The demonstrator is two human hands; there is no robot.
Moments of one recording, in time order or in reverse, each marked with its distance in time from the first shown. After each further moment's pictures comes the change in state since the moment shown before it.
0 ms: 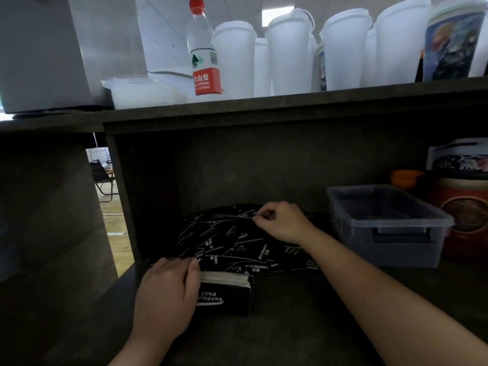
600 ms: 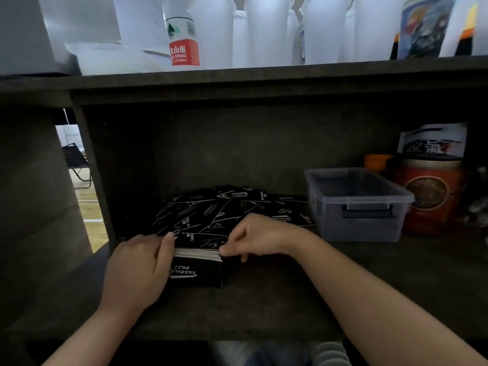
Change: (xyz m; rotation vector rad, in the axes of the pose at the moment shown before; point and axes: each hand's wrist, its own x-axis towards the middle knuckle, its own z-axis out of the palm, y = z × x) left_hand -0.002 0.009 -0.006 -0.006 0.030 0.010; right_hand -0.076 -0.020 -0.006 0.079 -0.588 -0.043
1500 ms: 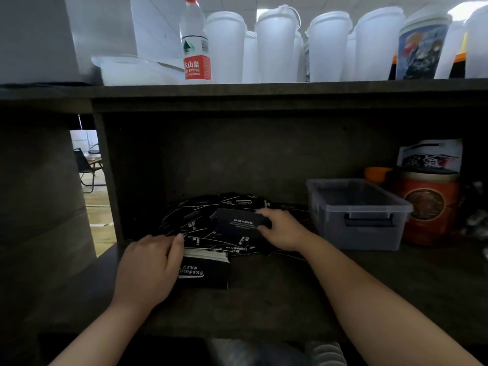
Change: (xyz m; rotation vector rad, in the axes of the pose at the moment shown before) left_hand -0.001 -0.006 0.007 -0.003 -0.009 0.029; right_hand 0.029 0.060 -0.019 -0.180 0.500 -0.058
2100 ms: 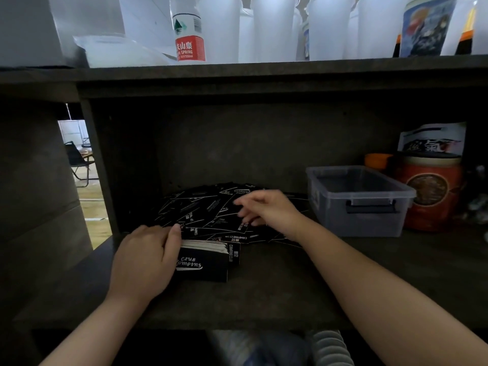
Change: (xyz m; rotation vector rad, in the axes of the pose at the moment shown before) left_hand 0.001 0.001 -0.004 -0.004 -0.013 -0.020; right_hand -0.006 -0.030 0.004 0.622 -0.046 0.040
